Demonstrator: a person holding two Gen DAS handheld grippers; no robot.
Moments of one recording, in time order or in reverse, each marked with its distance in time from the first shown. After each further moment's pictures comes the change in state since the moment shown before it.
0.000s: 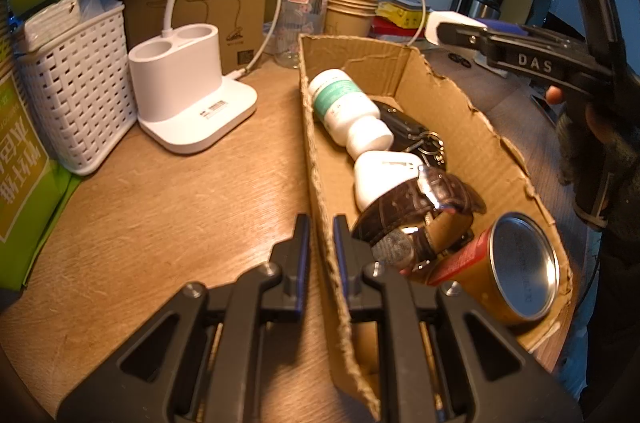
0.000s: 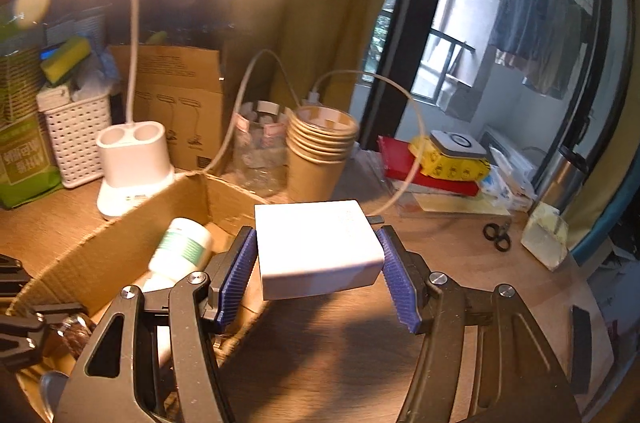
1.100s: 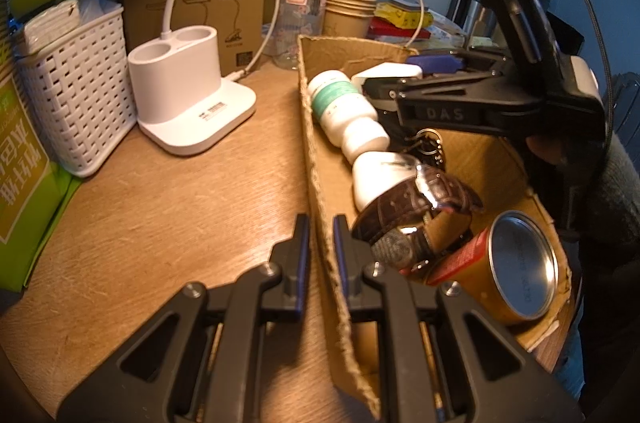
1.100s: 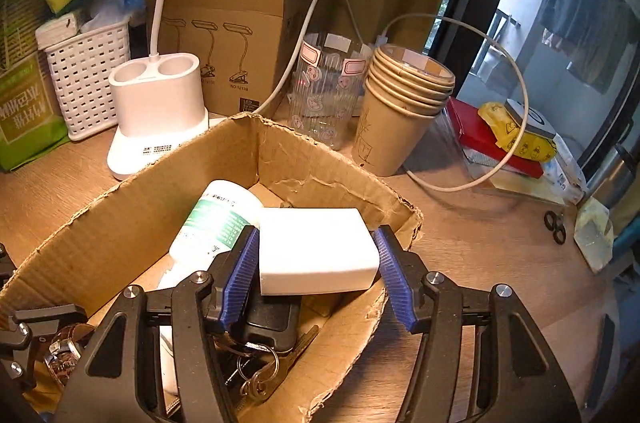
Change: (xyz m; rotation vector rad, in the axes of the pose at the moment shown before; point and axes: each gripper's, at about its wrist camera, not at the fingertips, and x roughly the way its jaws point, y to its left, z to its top) left arm -0.004 -0.002 0.001 0.004 -0.003 0.001; right arm 0.061 0.047 -0.009 -0.081 0.177 0.095
